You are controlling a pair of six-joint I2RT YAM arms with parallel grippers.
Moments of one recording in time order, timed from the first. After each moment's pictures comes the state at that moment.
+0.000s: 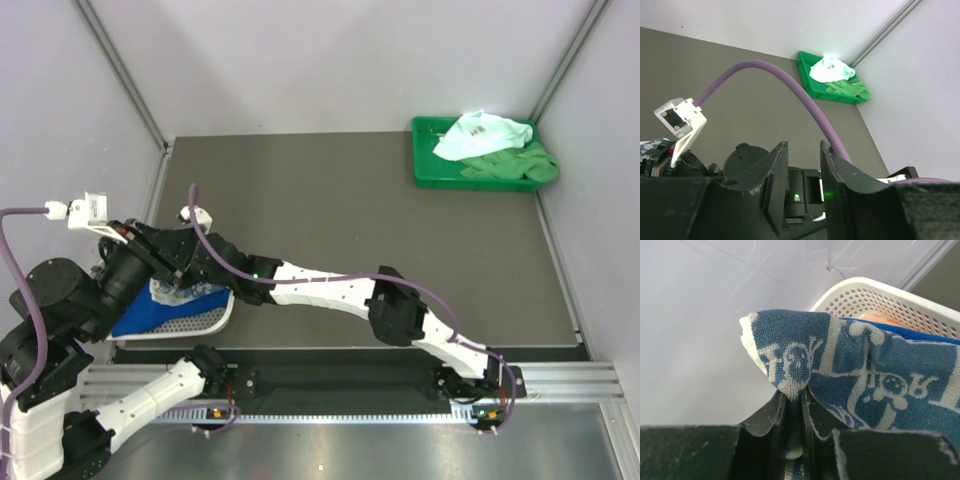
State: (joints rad) left arm -0.70 0.65 1.57 -0.95 -0.30 -0.57; right arm 1.31 2.41 2.23 0.04 0.11 0.75
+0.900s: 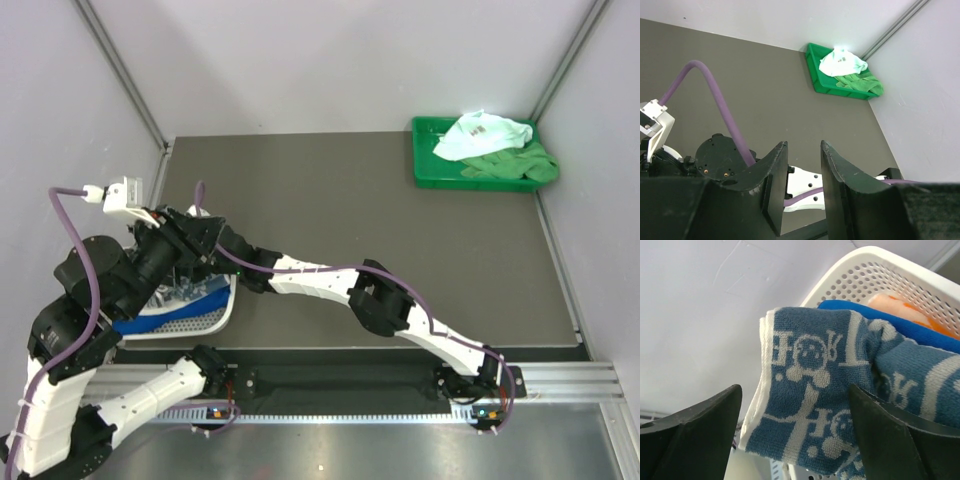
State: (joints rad) left arm -0.70 0.71 1.47 -0.87 -0.31 -0.56; right arm 1.21 2.59 2.28 0.21 -0.21 0.85
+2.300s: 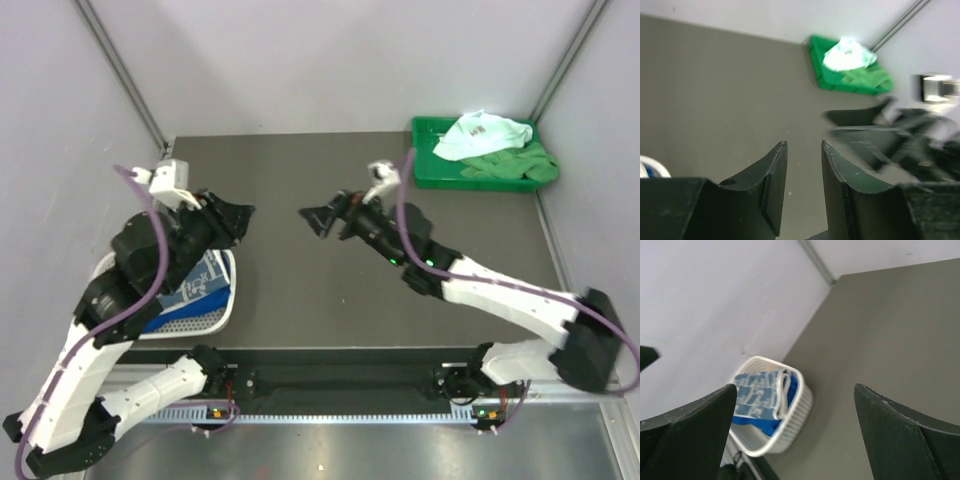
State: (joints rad) left arm -0.70 0.79 1.37 -0.70 -0.30 -0.55; right arm 0.94 1.33 1.00 0.38 0.12 0.64
